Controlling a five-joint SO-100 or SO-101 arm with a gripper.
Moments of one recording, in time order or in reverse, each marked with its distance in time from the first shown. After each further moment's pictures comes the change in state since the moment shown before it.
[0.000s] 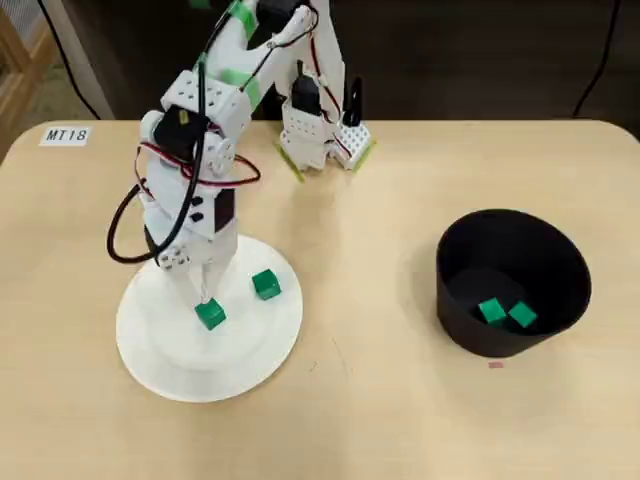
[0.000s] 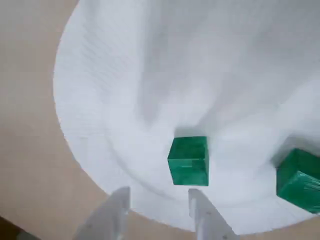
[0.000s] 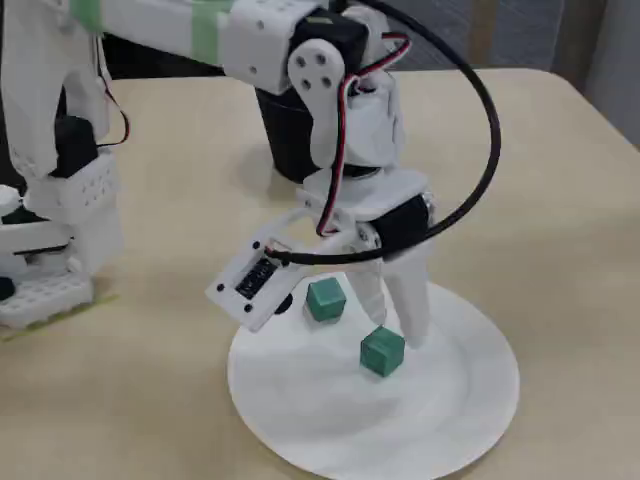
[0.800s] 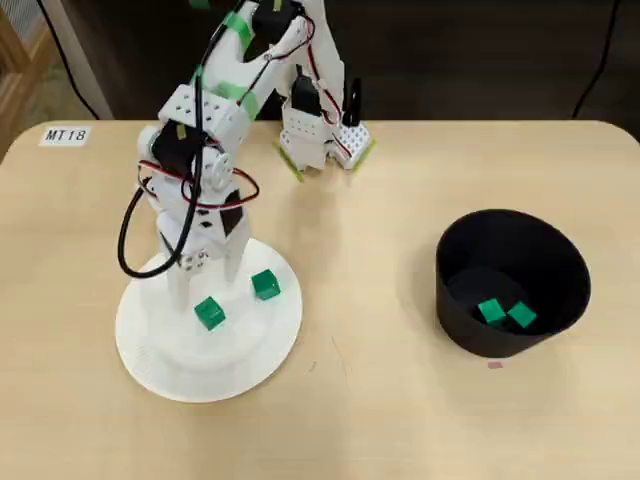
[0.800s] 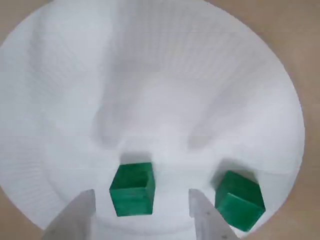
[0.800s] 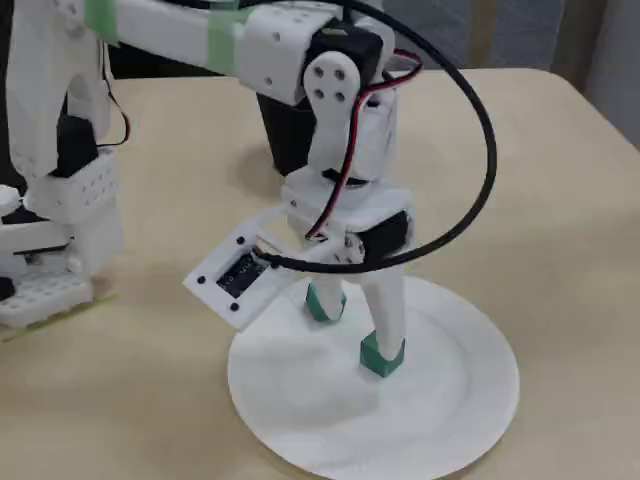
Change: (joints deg) arm -0.3 -4.2 -3.6 13.9 -4.9
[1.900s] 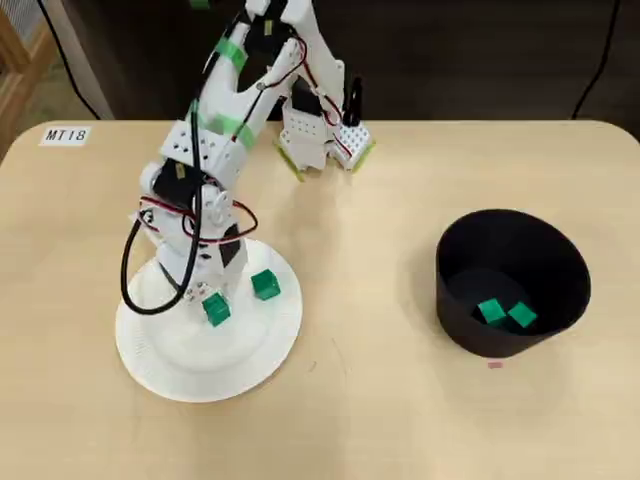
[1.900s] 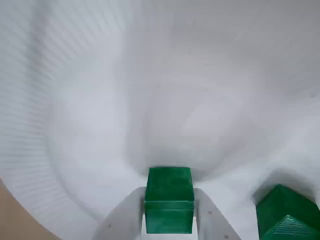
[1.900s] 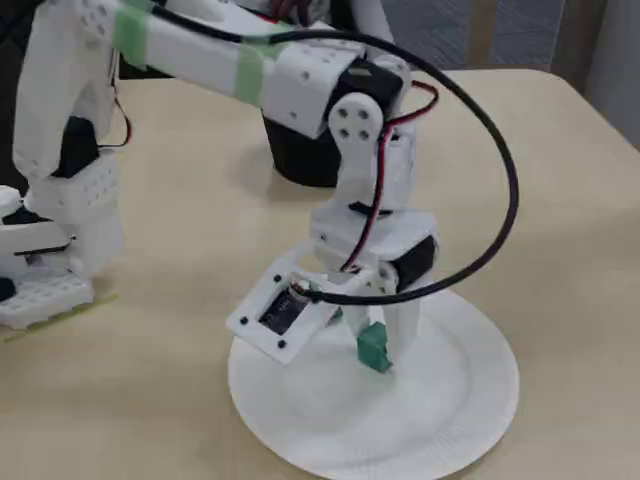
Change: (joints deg) arm -1.1 -6.8 -3.0 -9.2 -2.9
